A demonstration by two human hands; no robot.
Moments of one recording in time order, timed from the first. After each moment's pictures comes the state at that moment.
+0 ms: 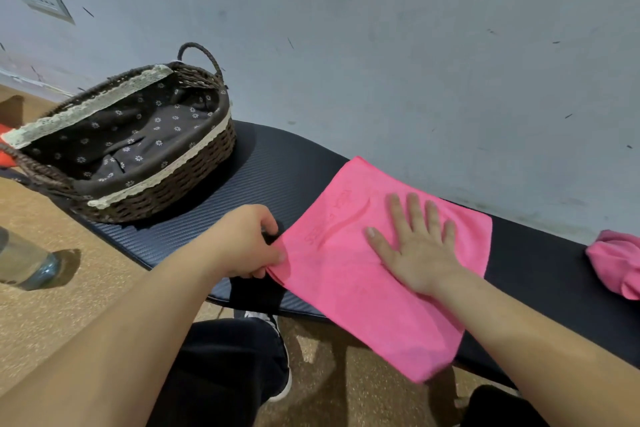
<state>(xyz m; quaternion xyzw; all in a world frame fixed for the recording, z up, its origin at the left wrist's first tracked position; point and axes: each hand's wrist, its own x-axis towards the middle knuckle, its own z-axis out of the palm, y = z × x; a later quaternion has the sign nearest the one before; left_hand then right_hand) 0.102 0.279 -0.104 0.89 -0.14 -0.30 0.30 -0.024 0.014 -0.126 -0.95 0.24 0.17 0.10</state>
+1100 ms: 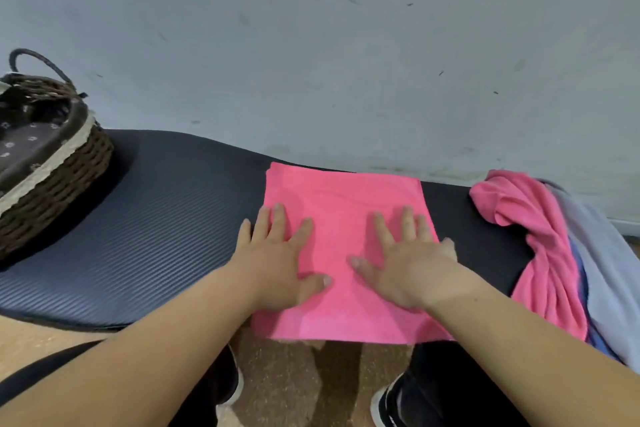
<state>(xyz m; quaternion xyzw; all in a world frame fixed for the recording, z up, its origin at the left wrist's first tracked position) 0.004 0.135 -0.113 0.86 -0.44 -0.26 -0.03 -0.132 -0.031 -0.077 -0.90 0.31 0.31 0.01</state>
